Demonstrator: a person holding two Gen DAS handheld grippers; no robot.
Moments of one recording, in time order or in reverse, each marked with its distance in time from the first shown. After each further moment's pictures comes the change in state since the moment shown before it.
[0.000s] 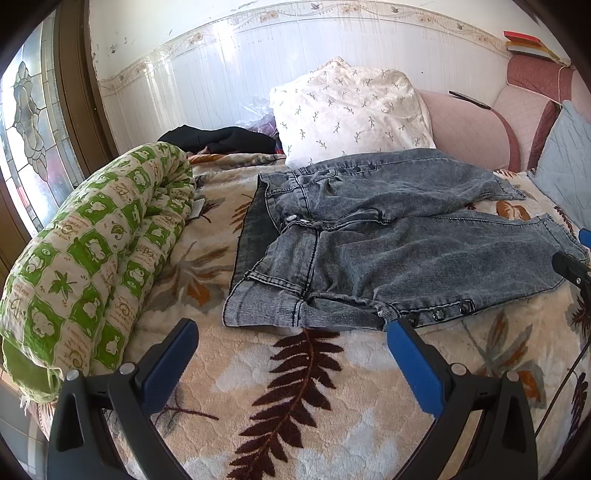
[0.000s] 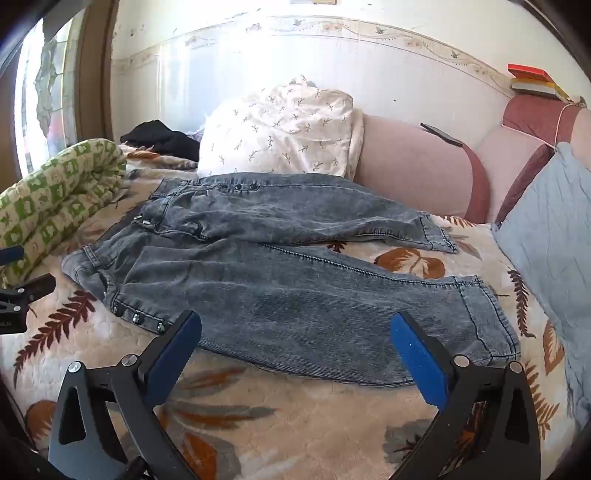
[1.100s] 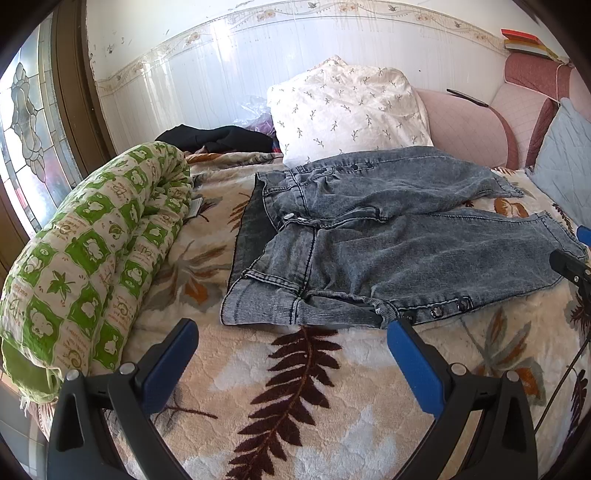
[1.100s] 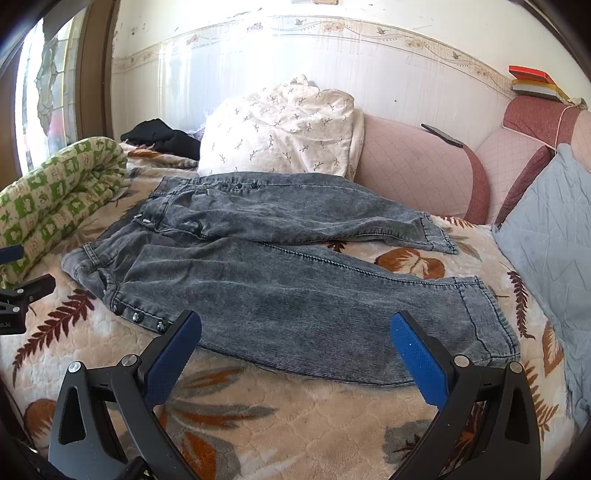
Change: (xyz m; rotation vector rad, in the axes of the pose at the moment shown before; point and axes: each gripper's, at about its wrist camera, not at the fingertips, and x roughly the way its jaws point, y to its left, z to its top) left arm -0.001 -0.003 -0.001 0.008 -0.011 -0.001; right arm 0.000 0.001 0.000 -0.008 0.002 0.000
